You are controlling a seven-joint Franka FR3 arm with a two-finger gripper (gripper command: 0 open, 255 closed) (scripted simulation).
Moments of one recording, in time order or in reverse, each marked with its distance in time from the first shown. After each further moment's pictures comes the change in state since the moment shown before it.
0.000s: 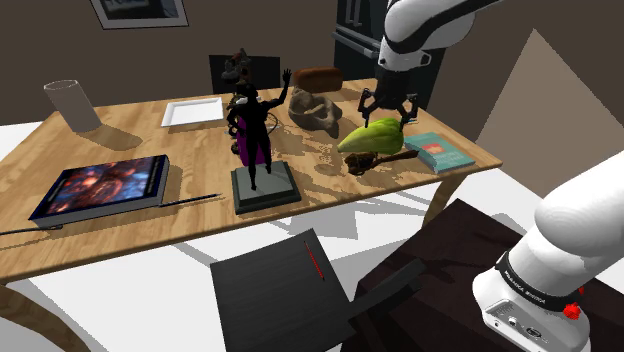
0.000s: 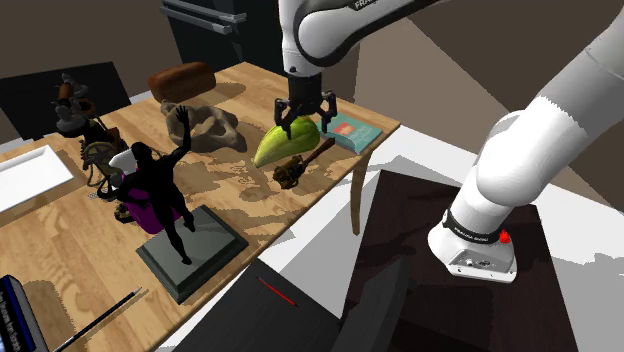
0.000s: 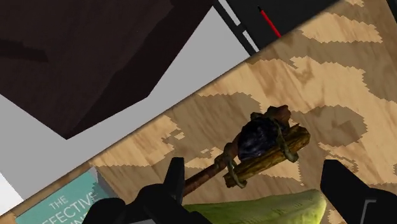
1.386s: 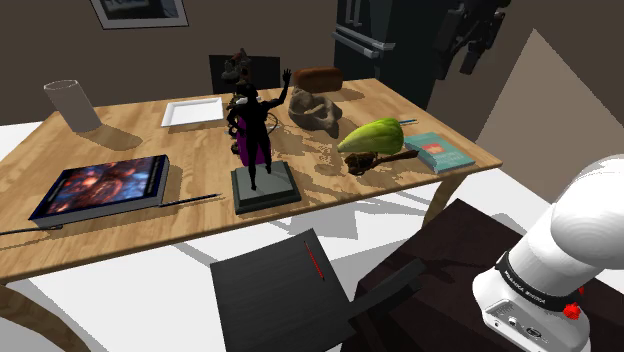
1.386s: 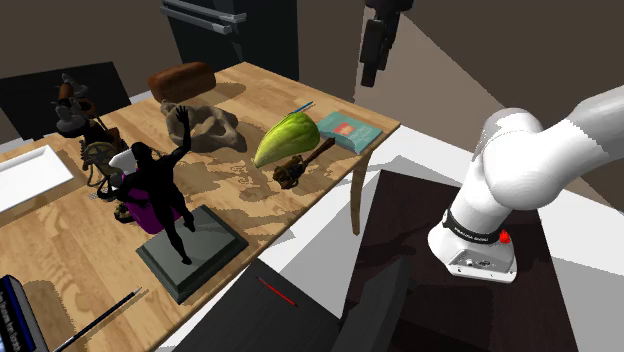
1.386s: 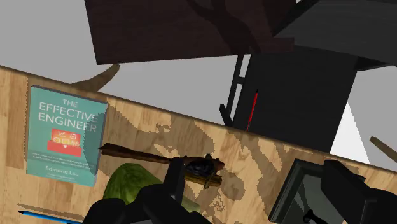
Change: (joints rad) arm 0.246 -0.544 -0.182 0.055 -0.025 -0.532 -0.734
